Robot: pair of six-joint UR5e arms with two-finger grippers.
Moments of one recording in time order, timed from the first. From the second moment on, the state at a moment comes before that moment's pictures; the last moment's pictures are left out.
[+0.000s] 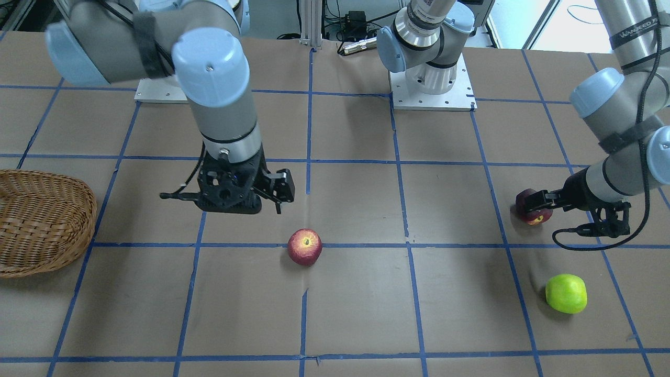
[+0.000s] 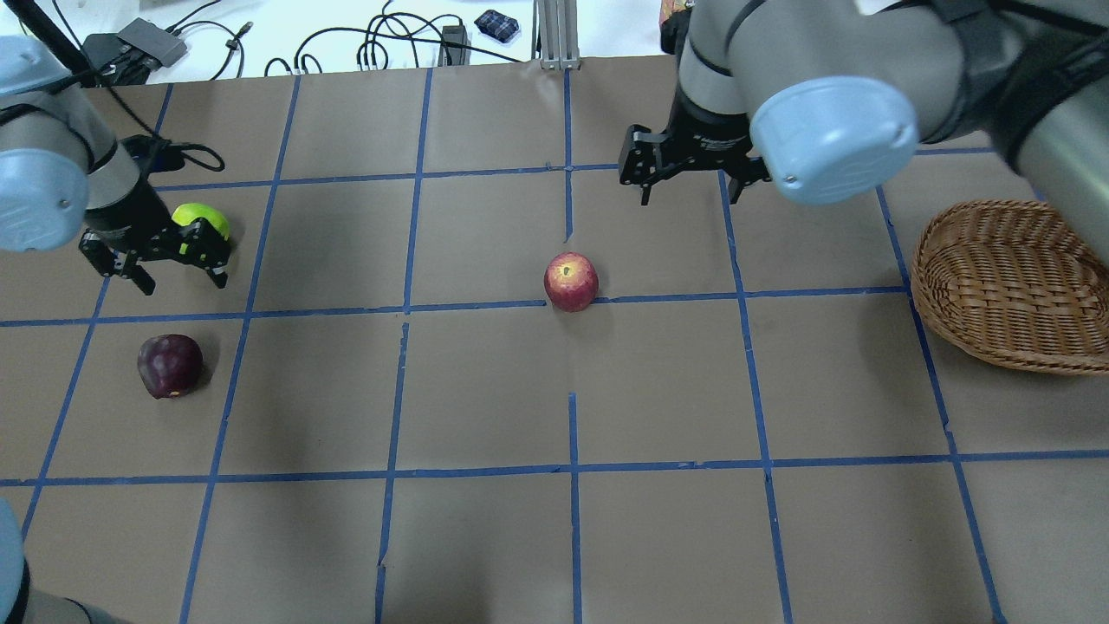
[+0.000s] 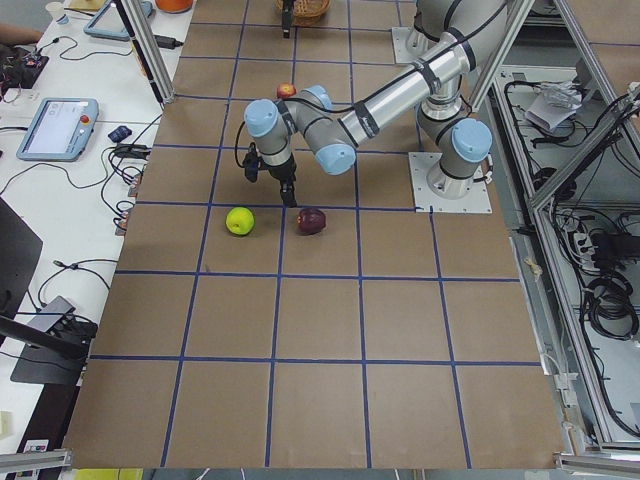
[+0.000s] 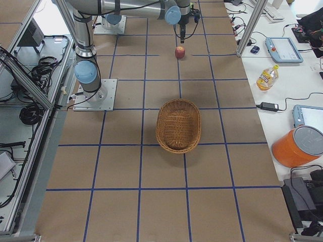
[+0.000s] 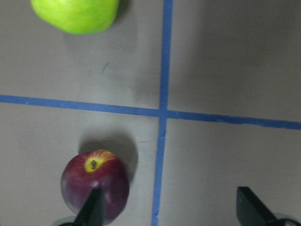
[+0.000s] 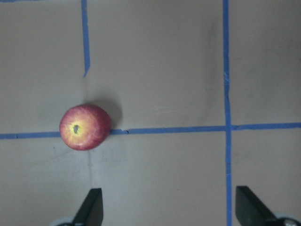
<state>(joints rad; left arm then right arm) -1.06 -1.88 -1.76 -1.27 1.65 0.44 1.84 -1.25 1.56 -1.98 -1.57 0.36</state>
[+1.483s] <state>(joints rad) -0.99 -1.94 -1.90 -1.11 1.66 0.54 1.95 -0.97 1.57 -2.21 -1.60 0.46</state>
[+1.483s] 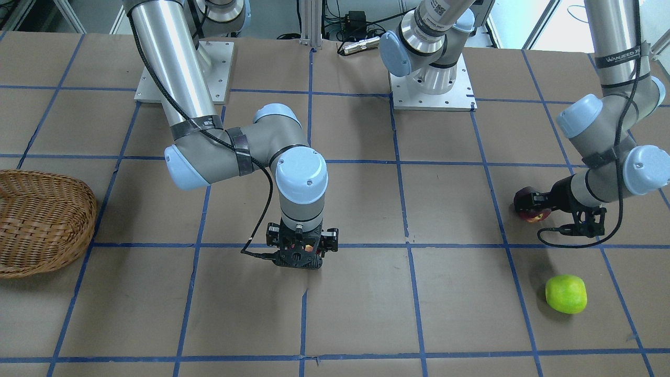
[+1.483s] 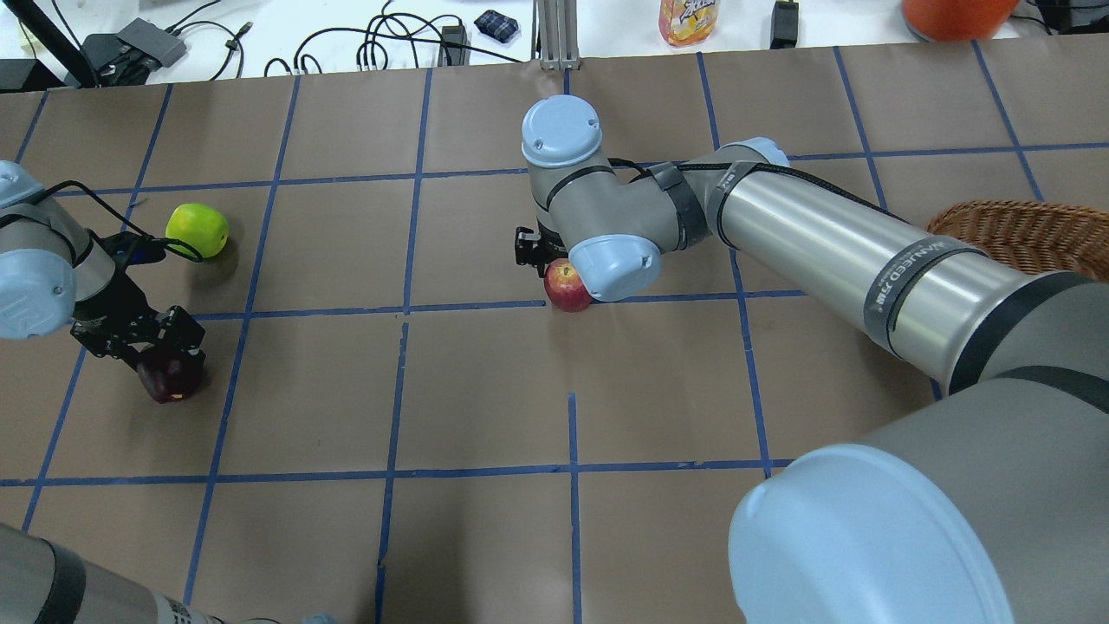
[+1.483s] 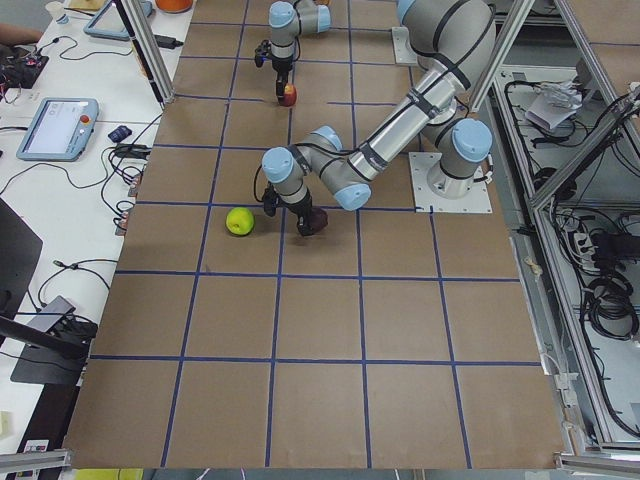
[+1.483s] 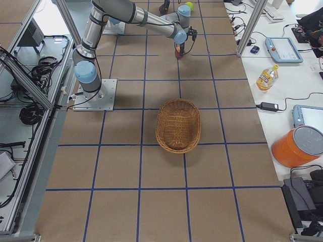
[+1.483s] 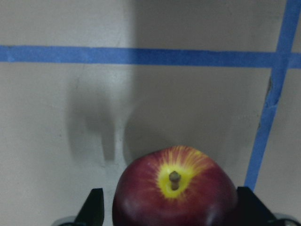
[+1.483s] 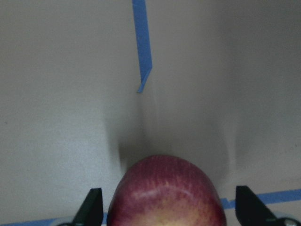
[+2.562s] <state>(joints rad) -1.29 -1.89 -1.86 -1.13 1.55 0.18 1.50 -1.22 1.64 -2.04 -1.55 0.00</state>
